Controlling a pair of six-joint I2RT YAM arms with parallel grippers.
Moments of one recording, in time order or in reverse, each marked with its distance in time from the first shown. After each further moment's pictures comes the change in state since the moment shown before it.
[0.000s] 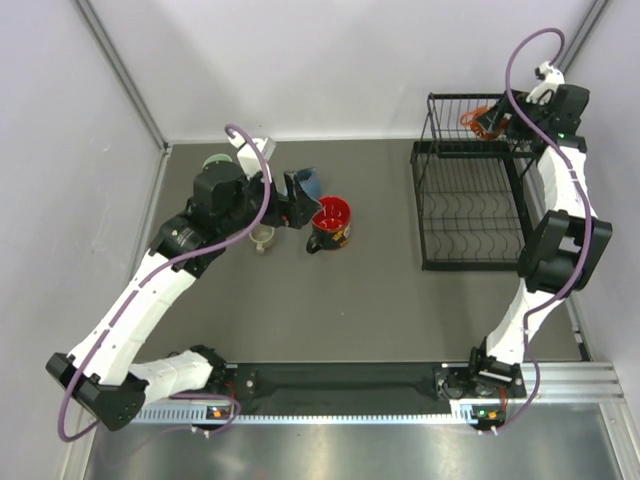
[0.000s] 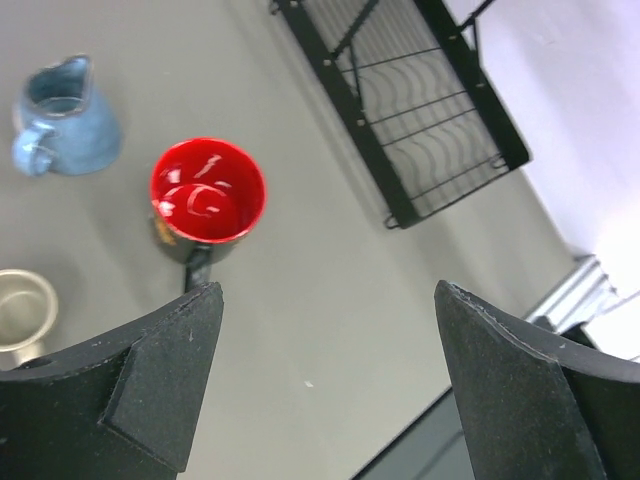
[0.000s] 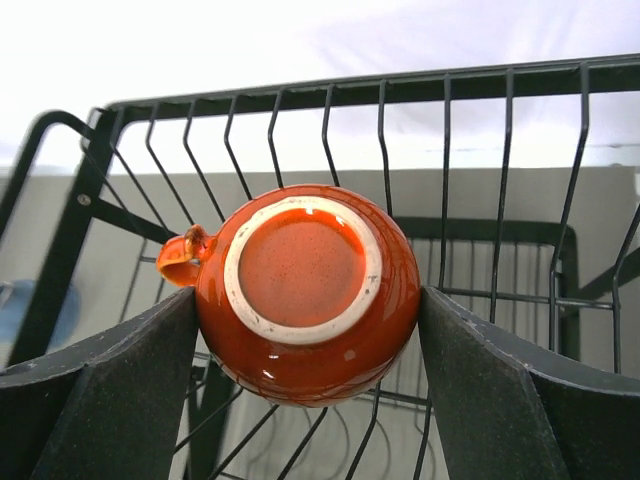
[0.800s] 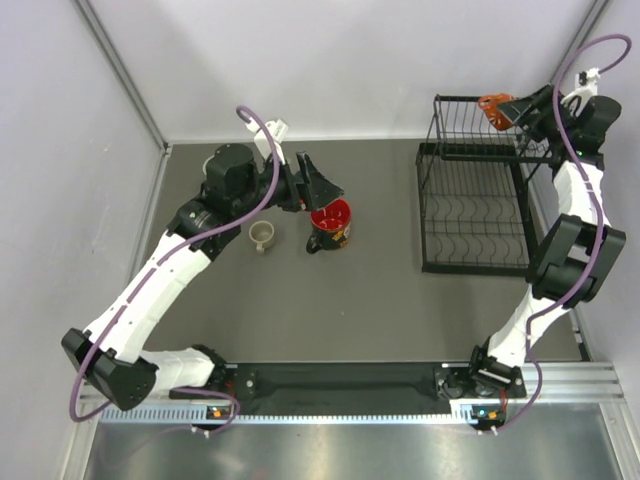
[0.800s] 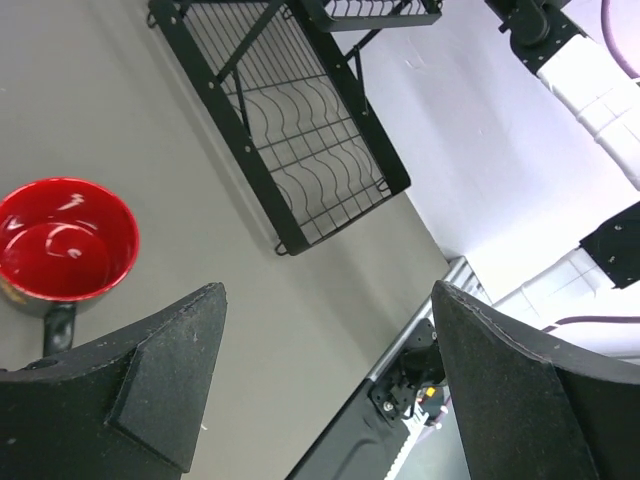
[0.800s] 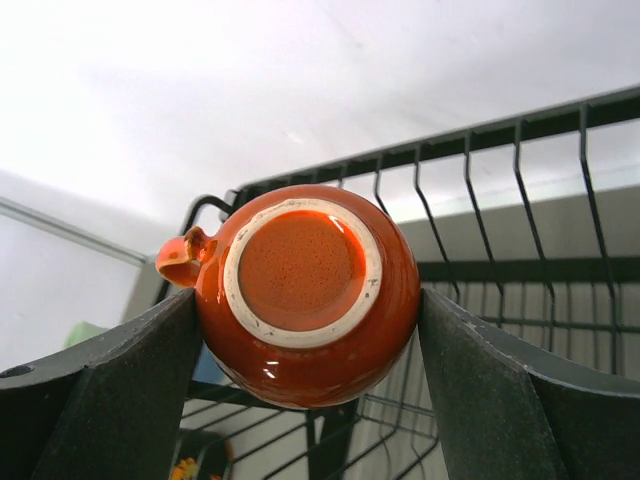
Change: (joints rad) left arm 0.000 0.120 0.072 0.152 0.202 -0.194; right arm -0.121 -0.059 -0.171 0.363 -0.226 0.459
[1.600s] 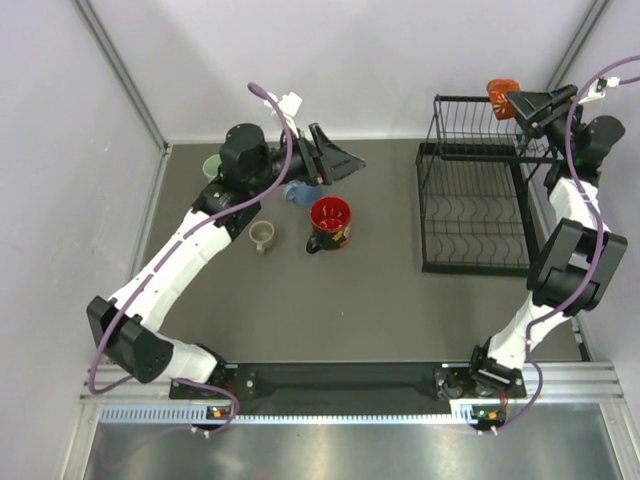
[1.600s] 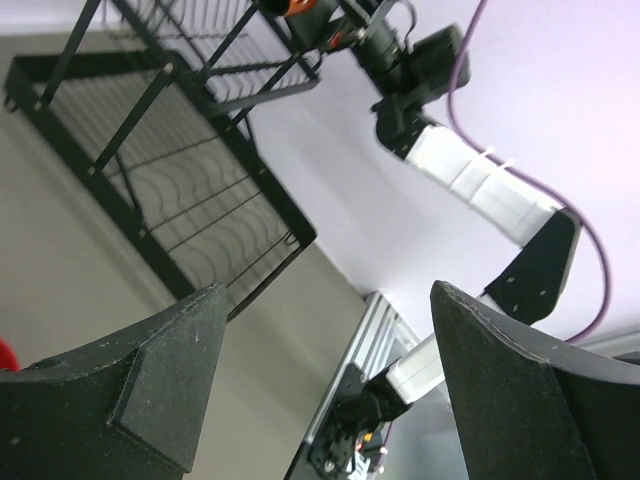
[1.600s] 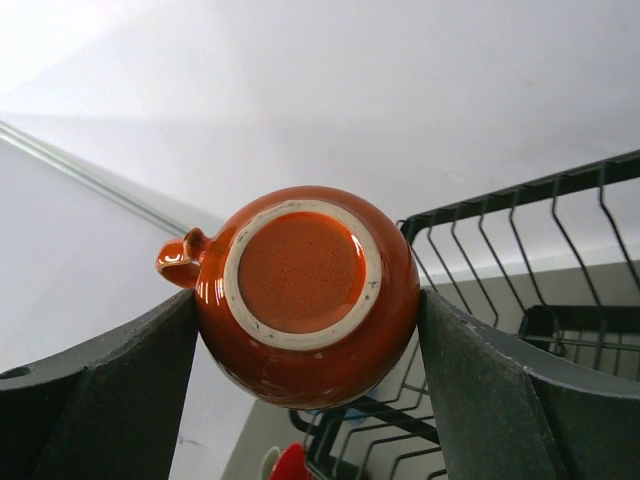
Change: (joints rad) left arm 0.010 0.167 0.068 0.319 0.166 -0.161; right arm -0.026 -0.061 -0.209 0.592 -0.106 0.575
